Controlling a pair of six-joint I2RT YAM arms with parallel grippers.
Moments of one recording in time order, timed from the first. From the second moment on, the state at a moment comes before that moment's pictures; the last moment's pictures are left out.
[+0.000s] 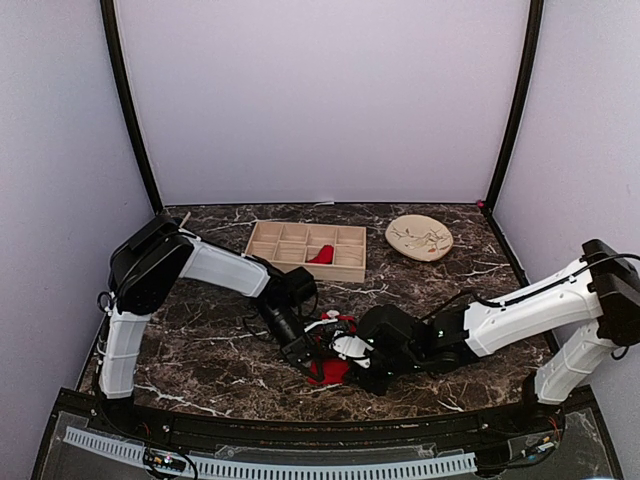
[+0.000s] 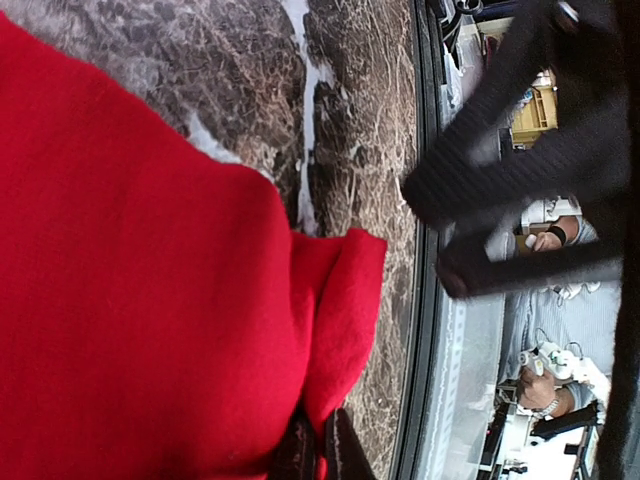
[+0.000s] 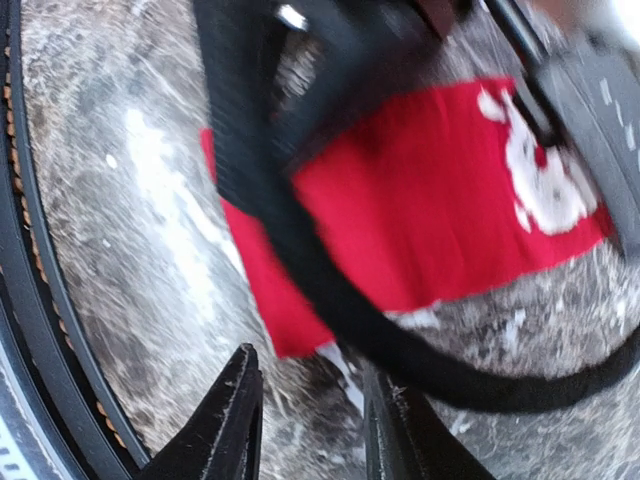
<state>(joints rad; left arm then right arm) -0.85 2.19 1.36 -0.73 0.99 0.30 1.25 1.54 0.76 -0.15 0.08 0.03</state>
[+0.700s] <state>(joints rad) -0.83 2.26 1.43 -0.84 1.06 0.34 1.34 1.64 0.83 -0.17 0.18 -0.11</state>
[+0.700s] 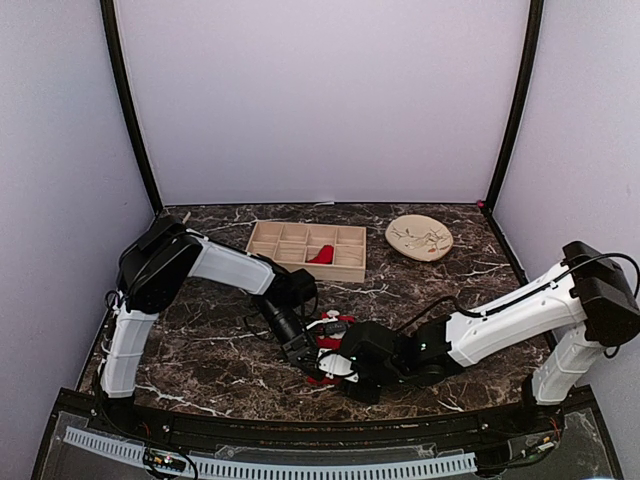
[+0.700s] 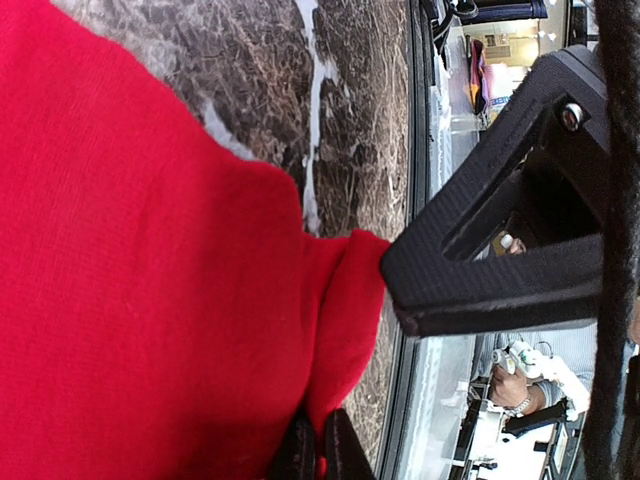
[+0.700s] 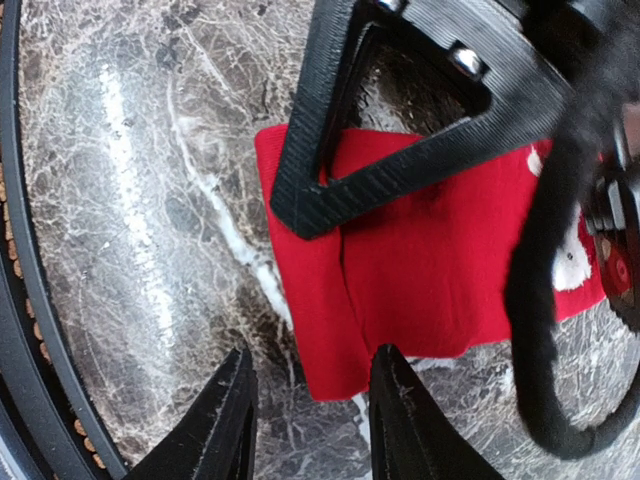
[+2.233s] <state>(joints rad) -0.76 2.15 1.30 -0.70 1.05 0.22 1.24 1.73 0.89 -0.18 0.02 -0.14</state>
